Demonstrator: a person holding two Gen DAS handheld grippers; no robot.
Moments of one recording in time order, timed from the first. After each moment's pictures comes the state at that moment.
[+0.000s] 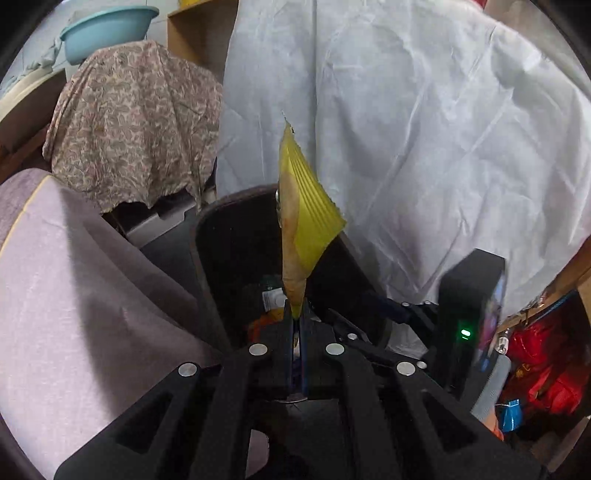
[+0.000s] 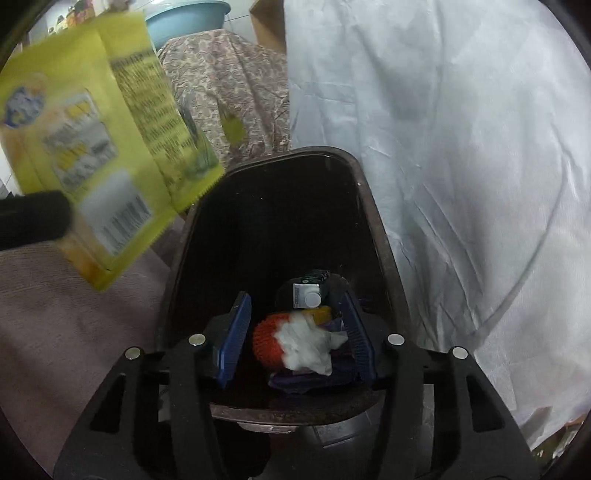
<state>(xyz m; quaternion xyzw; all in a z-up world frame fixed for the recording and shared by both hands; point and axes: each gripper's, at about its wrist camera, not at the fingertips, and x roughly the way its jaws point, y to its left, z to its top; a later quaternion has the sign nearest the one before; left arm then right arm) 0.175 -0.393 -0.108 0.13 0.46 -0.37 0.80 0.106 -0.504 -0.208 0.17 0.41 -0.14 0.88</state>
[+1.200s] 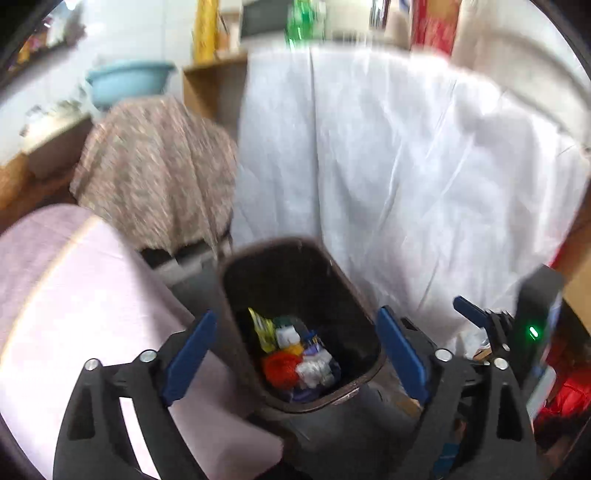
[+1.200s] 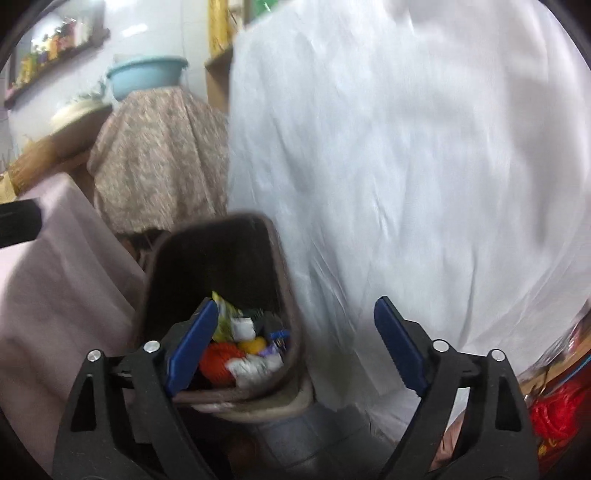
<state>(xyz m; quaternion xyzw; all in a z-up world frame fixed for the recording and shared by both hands) 0.132 -0.341 -0.048 0.10 0.34 -0.36 0.86 0.040 -0.495 -0.128 0.11 0.32 -0.26 0.90</state>
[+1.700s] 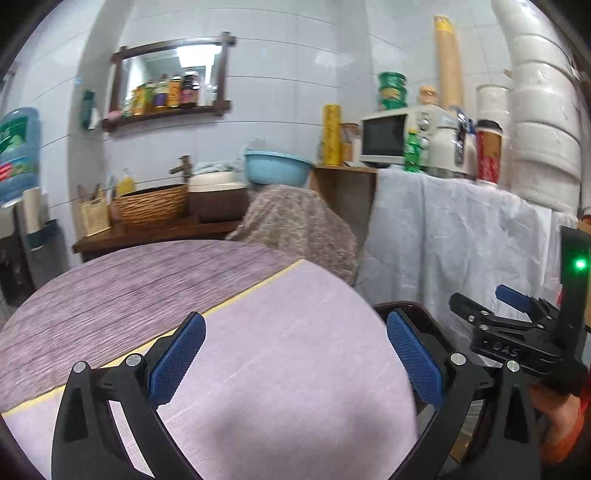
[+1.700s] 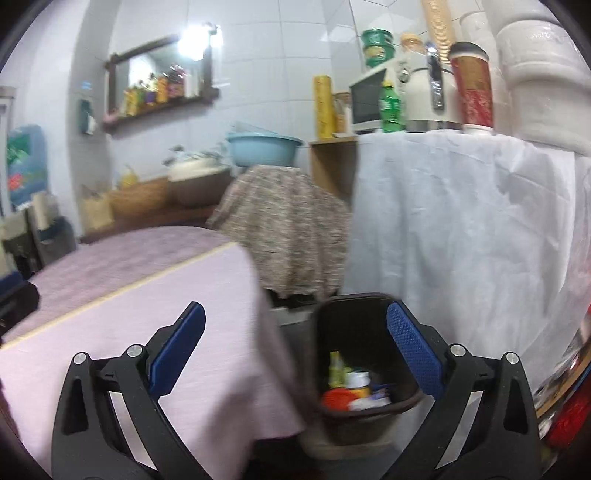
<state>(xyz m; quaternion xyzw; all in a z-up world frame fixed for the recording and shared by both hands) 0.032 -0.105 0.001 0.03 0.18 -0.19 0.97 0.003 -0.311 -0.023 0.08 0.19 -0.12 0.97</state>
